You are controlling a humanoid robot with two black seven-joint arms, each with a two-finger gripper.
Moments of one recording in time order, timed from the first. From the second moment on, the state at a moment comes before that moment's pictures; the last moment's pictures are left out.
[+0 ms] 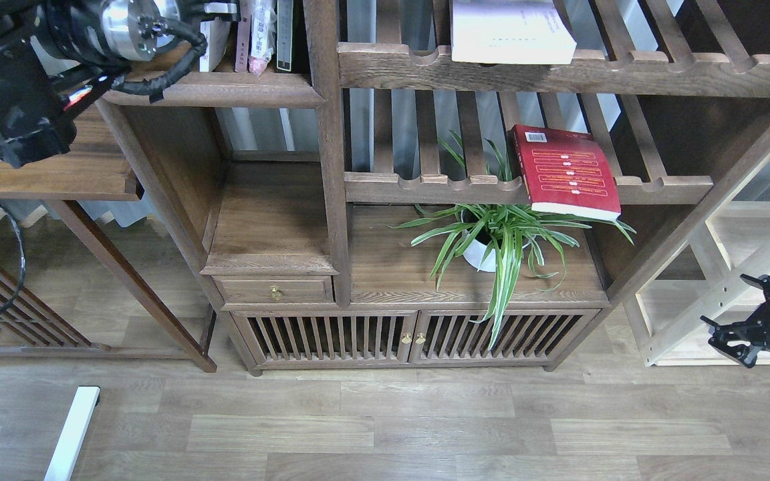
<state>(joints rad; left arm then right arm) -1.53 0.32 -0.08 -0.82 -0.18 0.47 0.36 0.61 -0.92 -0.15 0.69 -0.64 0.01 0.49</state>
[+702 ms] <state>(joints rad) -1.53 0.47 -0.11 -1.04 -0.15 0.40 0.40 0.60 -0.93 -0.15 0.69 -0.64 0.01 0.49</state>
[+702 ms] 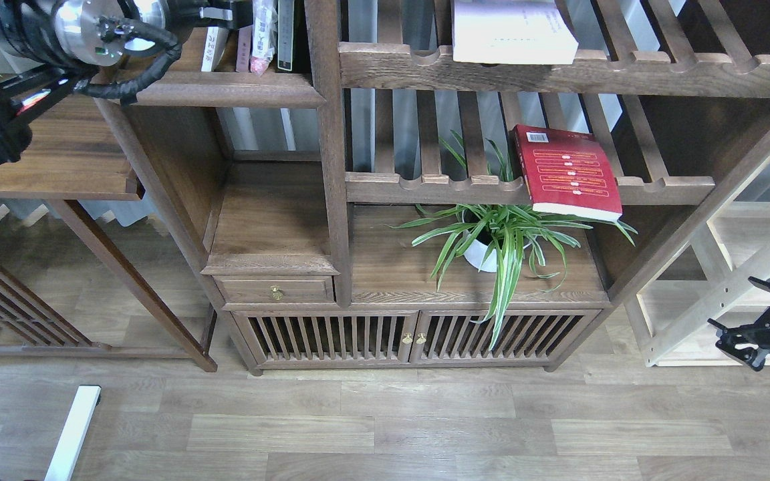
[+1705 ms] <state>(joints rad) -1.43 0.90 -0.06 -1.65 -0.14 0.36 0.40 0.60 -0.92 -0.15 0.69 -0.64 0.01 0.49</state>
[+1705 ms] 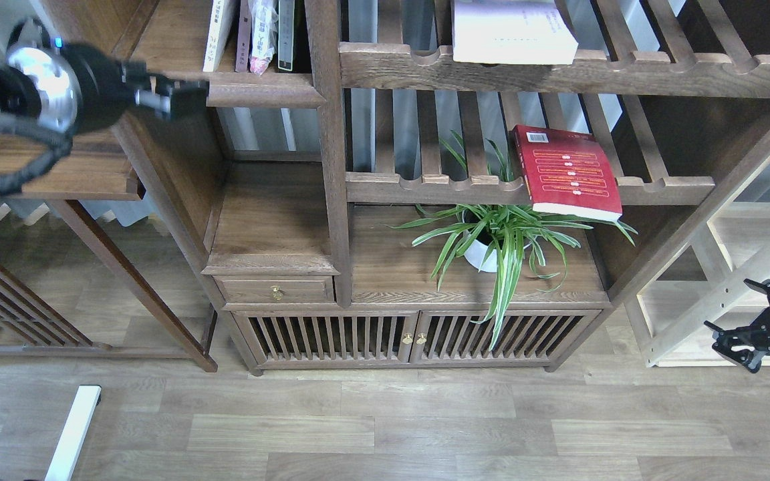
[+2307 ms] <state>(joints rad) -0.99 0.91 -0.06 -1.72 0.31 0.33 0.28 0.64 -1.06 -0.14 0.91 -0.72 -0.14 0.49</state>
